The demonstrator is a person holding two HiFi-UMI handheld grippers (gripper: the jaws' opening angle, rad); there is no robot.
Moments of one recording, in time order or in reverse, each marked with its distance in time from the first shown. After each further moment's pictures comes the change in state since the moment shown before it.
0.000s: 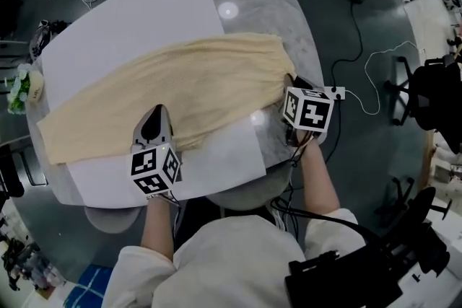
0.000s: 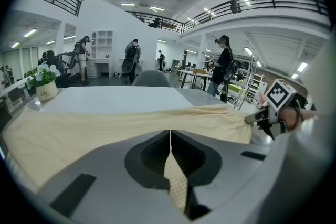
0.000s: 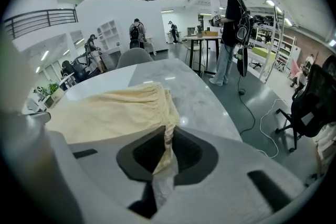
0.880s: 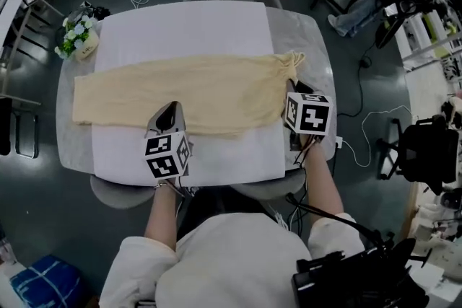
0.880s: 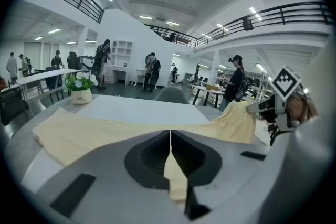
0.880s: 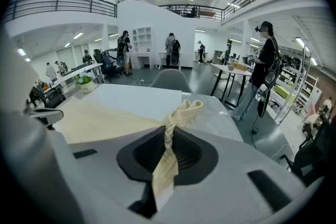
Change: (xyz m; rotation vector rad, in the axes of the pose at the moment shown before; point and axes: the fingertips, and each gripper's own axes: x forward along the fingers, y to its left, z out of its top) left arm -0.130 0.104 0.016 -0.121 -0.115 0.097; right arm -0.114 0.181 0.069 -0.313 -0.158 0.082
